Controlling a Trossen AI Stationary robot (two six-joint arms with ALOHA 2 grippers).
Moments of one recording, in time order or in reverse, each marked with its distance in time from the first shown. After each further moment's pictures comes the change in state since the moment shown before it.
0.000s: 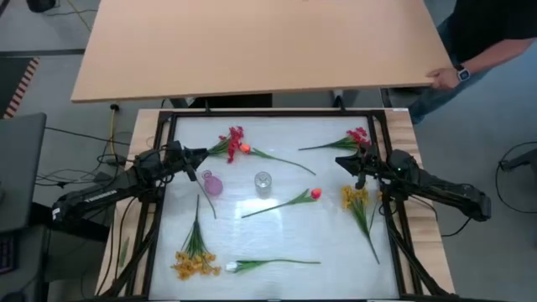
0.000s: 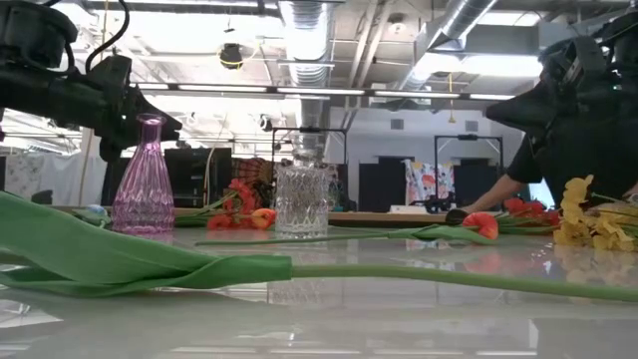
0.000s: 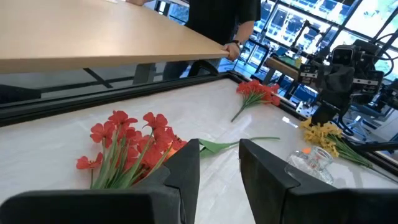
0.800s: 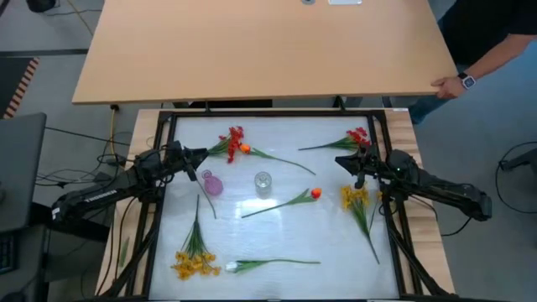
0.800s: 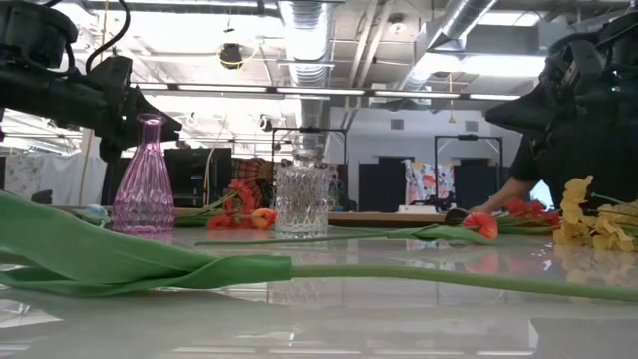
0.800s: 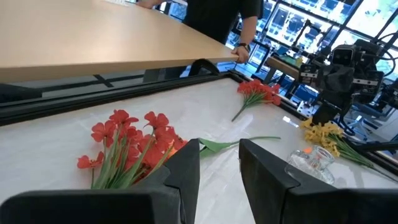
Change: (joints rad) left arm 0.000 0.007 0.000 0.002 -0.003 0.000; right arm 0.002 0.010 0.000 0.004 0.019 0.000
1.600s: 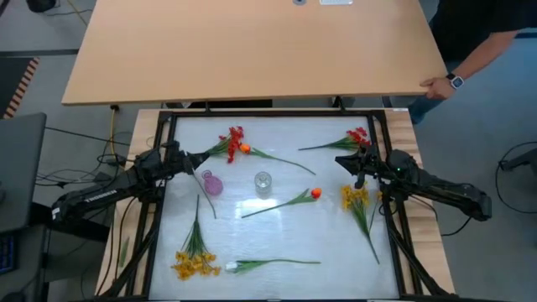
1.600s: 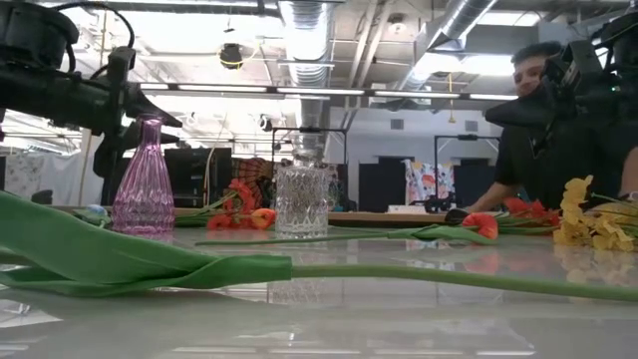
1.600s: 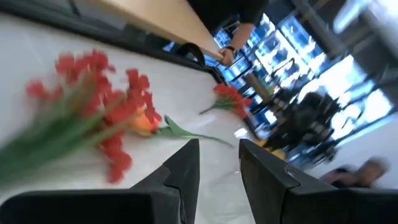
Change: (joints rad) left arm 0.000 0.000 0.000 -0.010 0.058 -0.525; right arm 0.000 0.001 0.000 0.002 0.008 0.000
